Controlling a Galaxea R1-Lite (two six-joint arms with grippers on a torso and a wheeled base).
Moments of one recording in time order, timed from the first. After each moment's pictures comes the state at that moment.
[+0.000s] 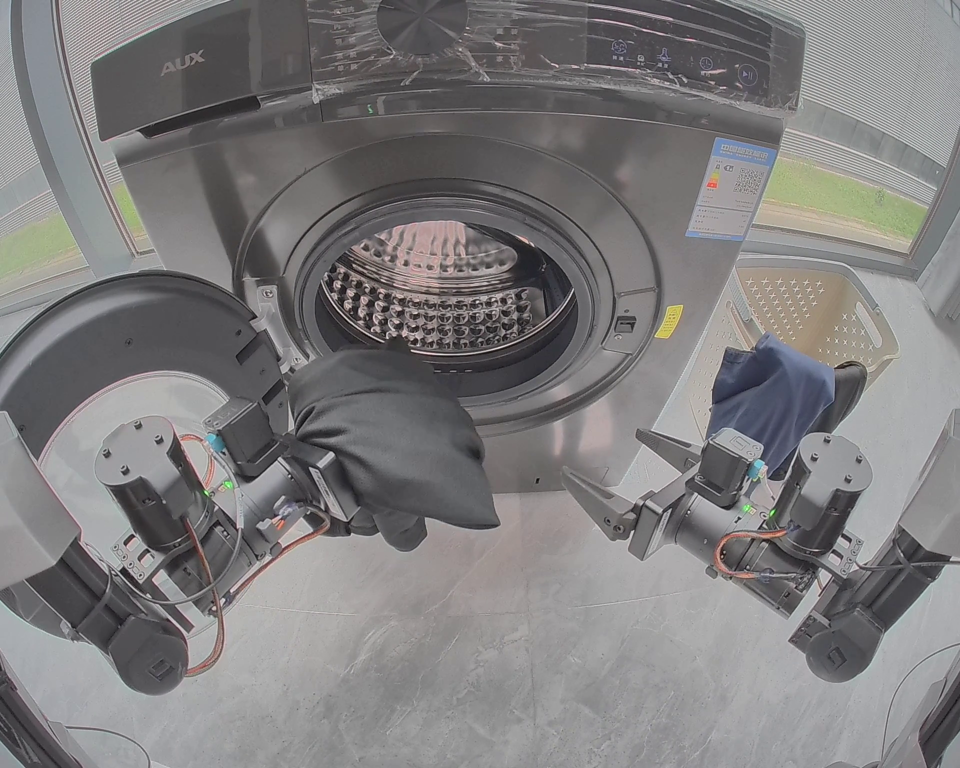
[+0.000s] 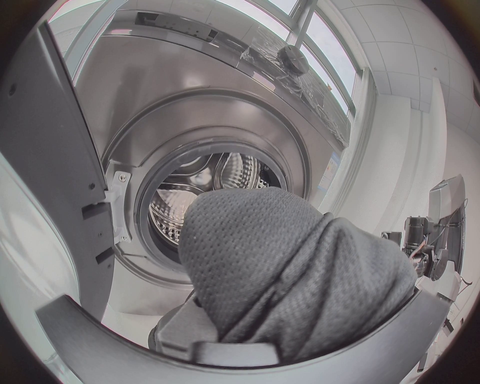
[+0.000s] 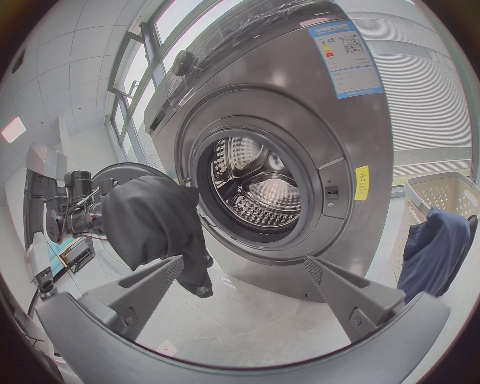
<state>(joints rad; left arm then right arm) -0.48 1.83 -0.43 -1.54 -0.06 -0.16 0.62 1.92 -0.45 -1.52 0.03 0.08</state>
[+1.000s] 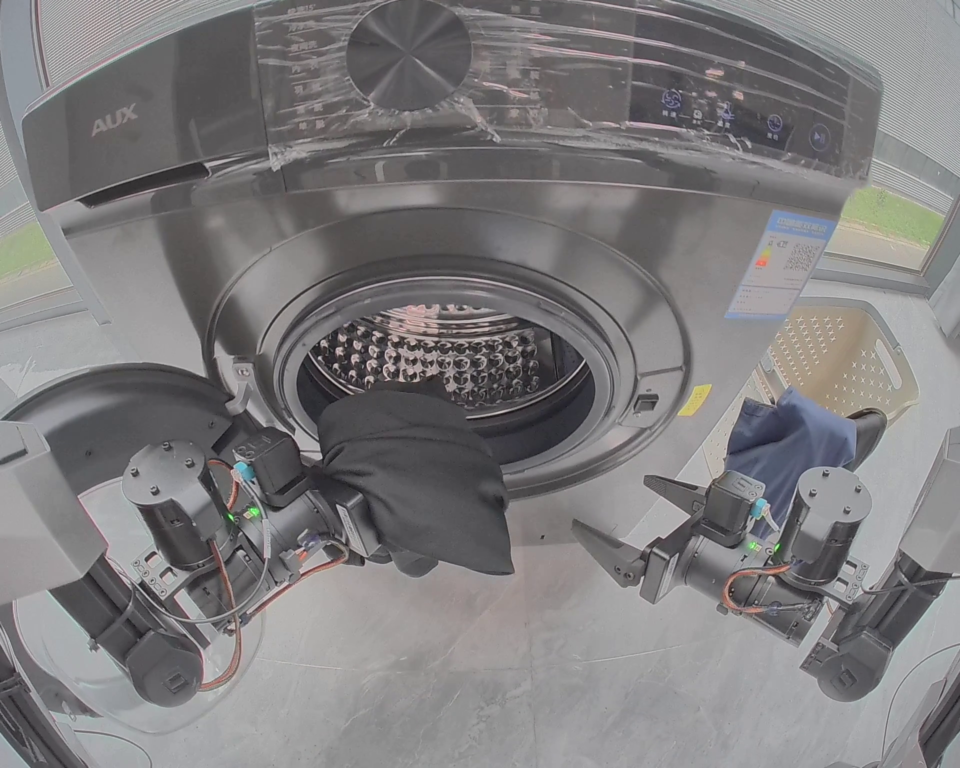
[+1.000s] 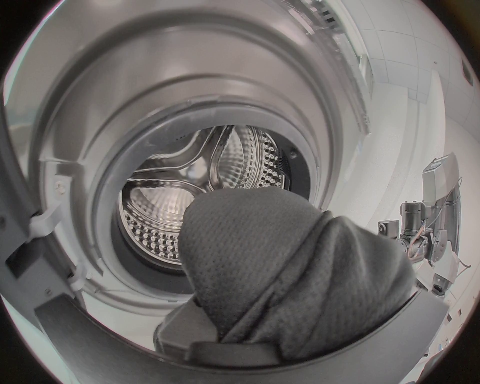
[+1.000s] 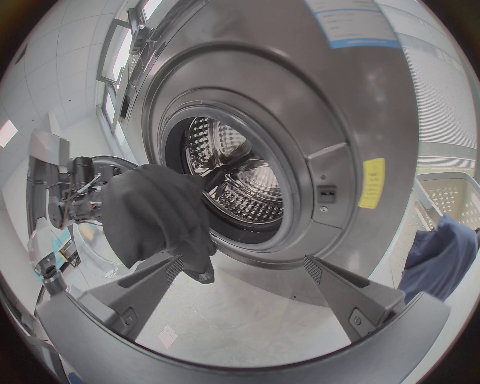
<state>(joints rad) -0.51 1.88 -0.40 -1.55 -0.10 -0.11 0.61 1.92 -0.34 -1.52 0.03 0.07</state>
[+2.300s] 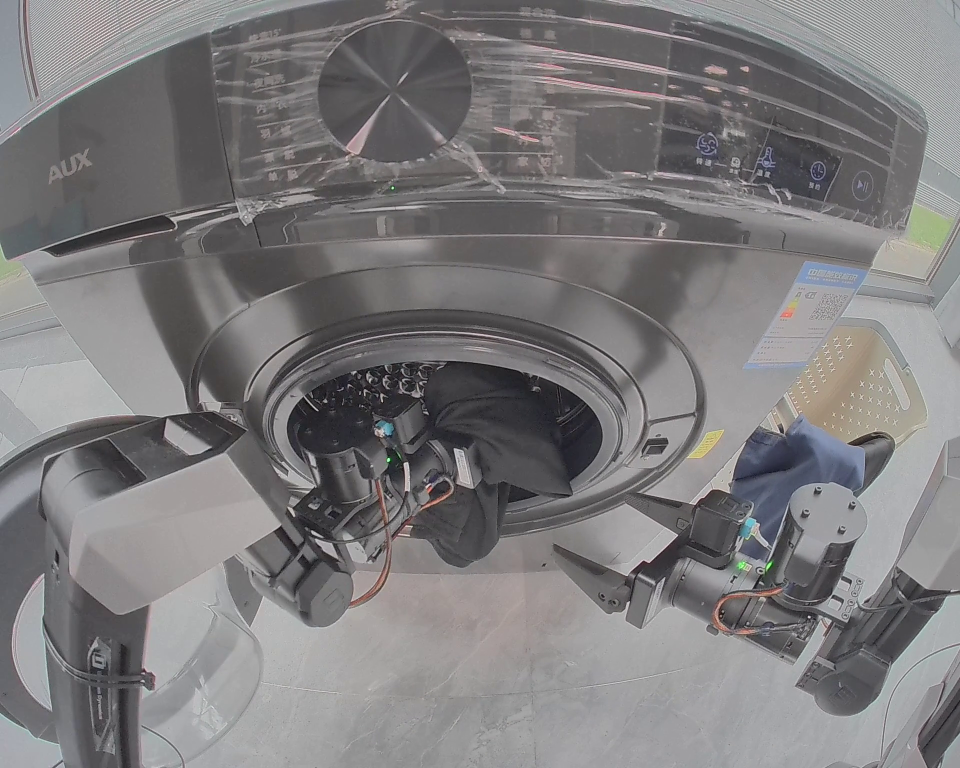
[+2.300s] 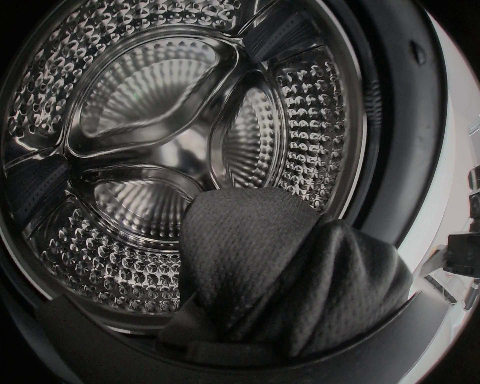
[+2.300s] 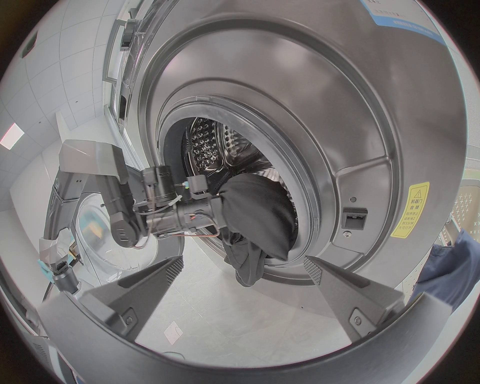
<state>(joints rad) -0.53 2.32 -1.00 -1.44 -0.03 -0.09 0.69 1.92 -0.32 -1.52 0.03 0.08</state>
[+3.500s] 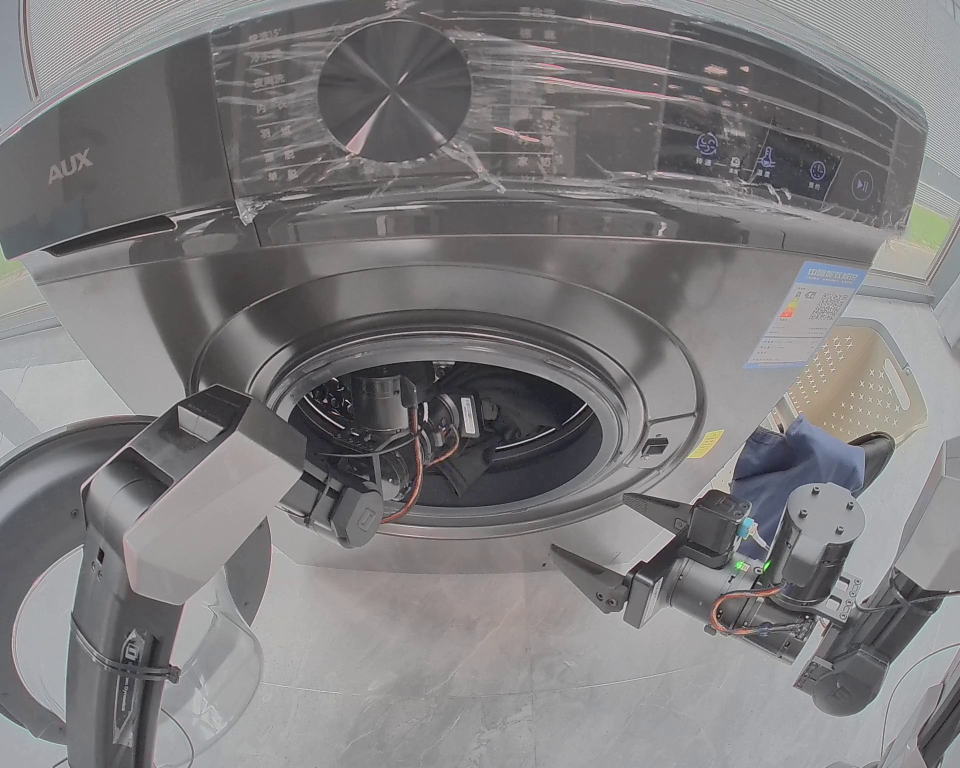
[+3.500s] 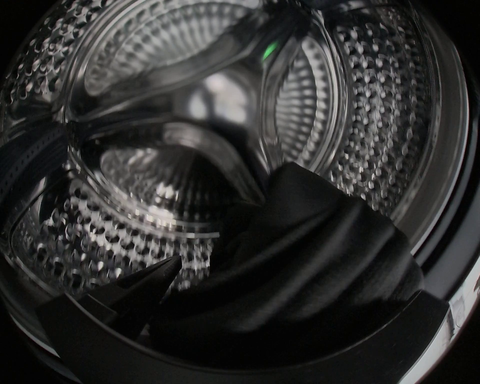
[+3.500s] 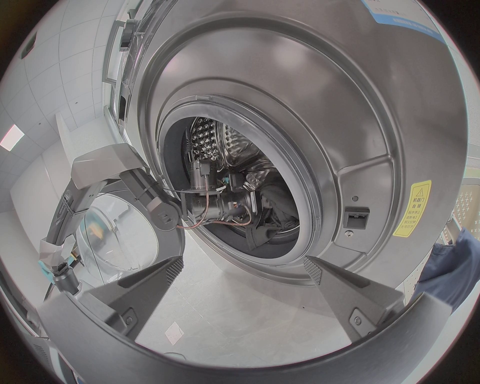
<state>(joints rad) -0.48 2.45 -1.49 -0.94 0.09 -0.15 0.69 1.92 -0.32 -1.52 0.03 0.08</state>
